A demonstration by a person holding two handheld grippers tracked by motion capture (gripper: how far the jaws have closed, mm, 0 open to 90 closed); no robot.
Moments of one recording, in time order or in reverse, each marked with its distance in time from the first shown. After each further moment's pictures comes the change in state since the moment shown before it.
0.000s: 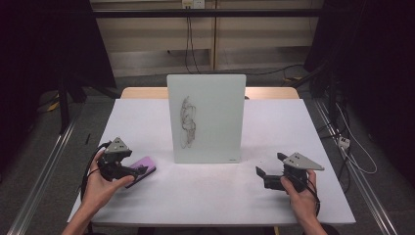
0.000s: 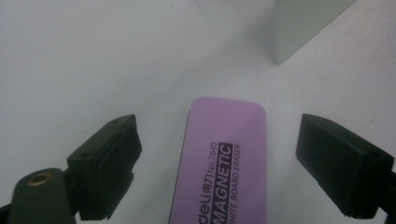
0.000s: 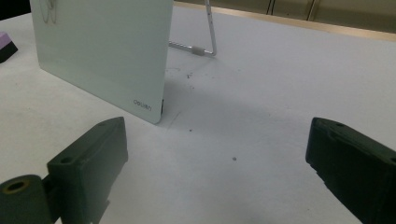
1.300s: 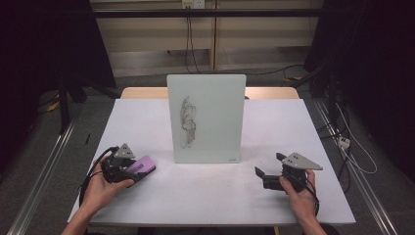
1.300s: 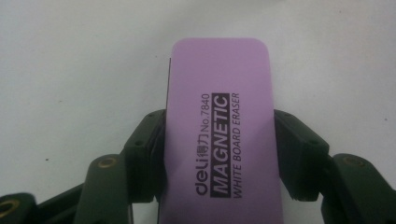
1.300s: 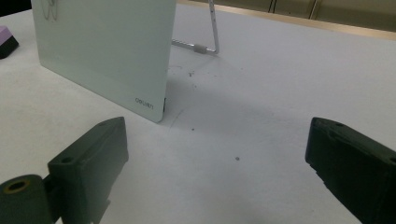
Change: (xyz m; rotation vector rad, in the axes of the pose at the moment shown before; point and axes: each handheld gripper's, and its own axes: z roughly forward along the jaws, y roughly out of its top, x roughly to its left) left arm -0.004 -0.011 0.014 0.141 0.033 0.081; right arm 0.001 0.000 0.002 0.008 0.005 -0.003
